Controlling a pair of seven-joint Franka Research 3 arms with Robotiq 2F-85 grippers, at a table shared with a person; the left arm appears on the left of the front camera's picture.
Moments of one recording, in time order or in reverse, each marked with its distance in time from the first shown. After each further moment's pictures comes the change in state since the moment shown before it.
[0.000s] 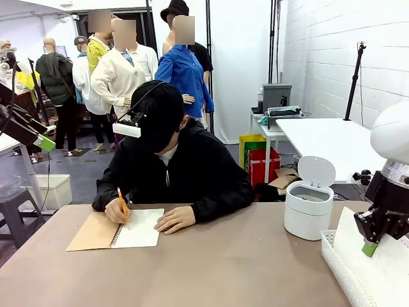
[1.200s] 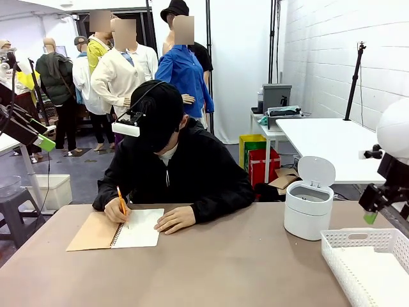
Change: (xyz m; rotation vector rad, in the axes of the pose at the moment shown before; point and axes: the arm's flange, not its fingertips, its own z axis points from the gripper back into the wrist) left arm 0.000 0.000 0.000 0.000 0.000 0.000; right arm 0.021 -0.019 0.050 -0.215 -0.181 0.047
